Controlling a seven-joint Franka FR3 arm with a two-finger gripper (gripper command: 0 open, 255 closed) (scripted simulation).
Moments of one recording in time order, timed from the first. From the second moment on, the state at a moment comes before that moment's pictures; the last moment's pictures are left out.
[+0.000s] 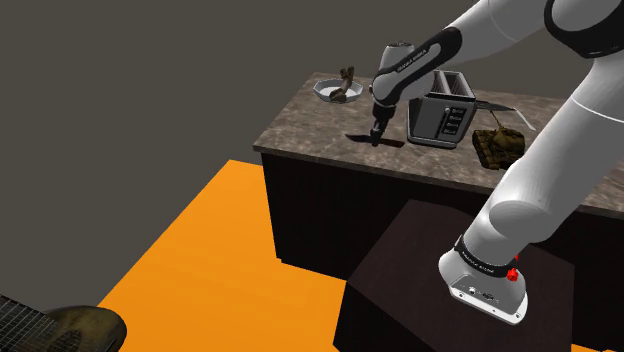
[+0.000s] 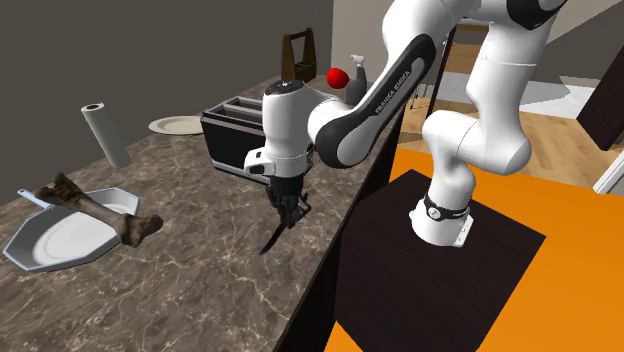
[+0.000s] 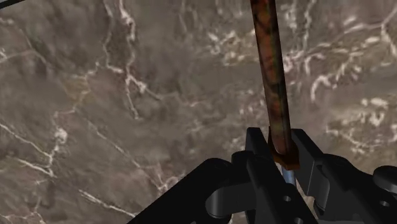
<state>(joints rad) -0.07 -0.06 -0.37 -2.44 -0.04 2.42 -0.55</state>
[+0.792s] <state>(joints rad) -0.07 -0.17 -0.35 -2.36 -0.08 2.25 -0.52</state>
